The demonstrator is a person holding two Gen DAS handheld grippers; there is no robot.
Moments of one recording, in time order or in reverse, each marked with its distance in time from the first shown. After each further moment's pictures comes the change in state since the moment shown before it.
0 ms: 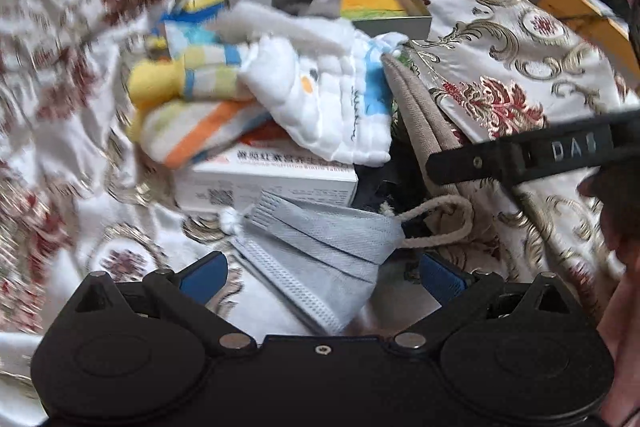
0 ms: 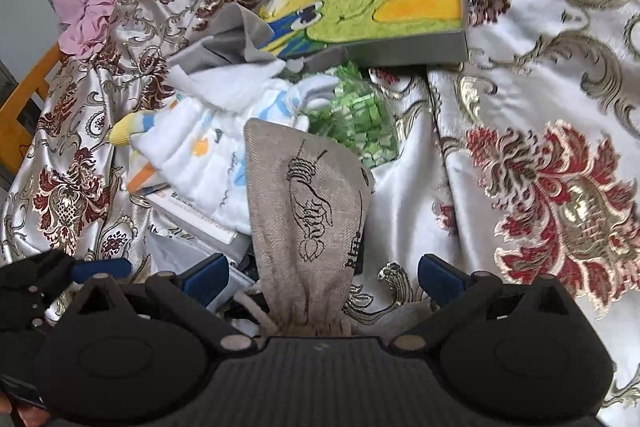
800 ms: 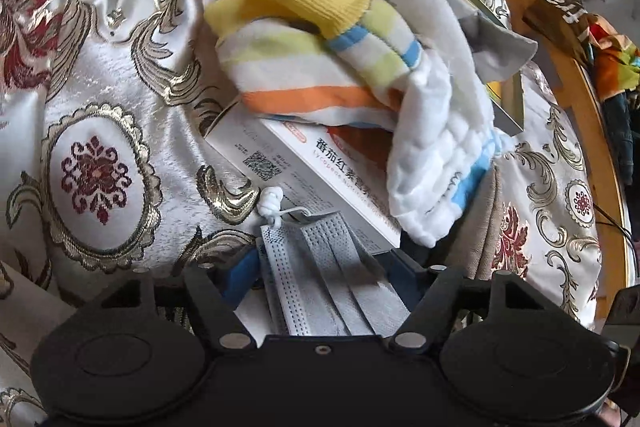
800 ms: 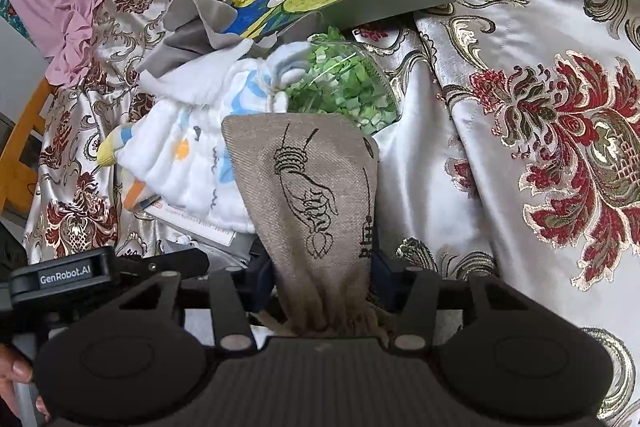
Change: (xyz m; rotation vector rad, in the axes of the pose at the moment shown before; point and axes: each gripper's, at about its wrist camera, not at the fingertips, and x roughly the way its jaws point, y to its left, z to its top) left arm 0.036 0.068 0.010 -0.657 0.070 -0.183; right arm 0.020 -0.017 0.000 0.165 0.074 0.070
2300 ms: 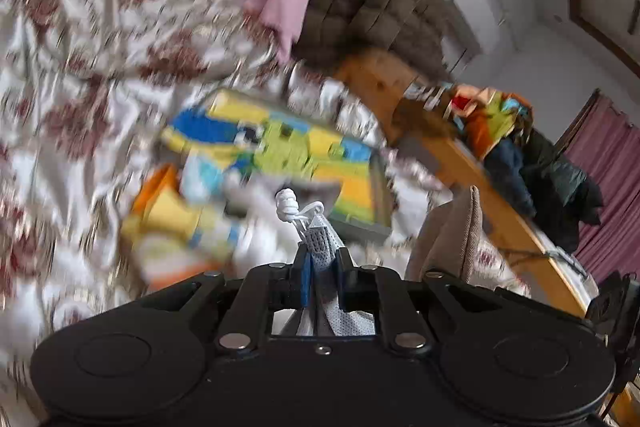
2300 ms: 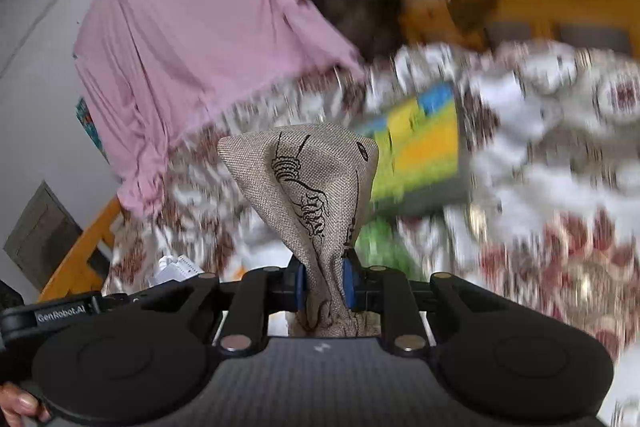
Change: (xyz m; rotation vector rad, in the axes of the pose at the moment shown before) left arm -0.104 -0.079 -0.017 0.288 -0.475 -0.164; right arm -0.095 -0.002 0.011 -0.048 -0.543 0.179
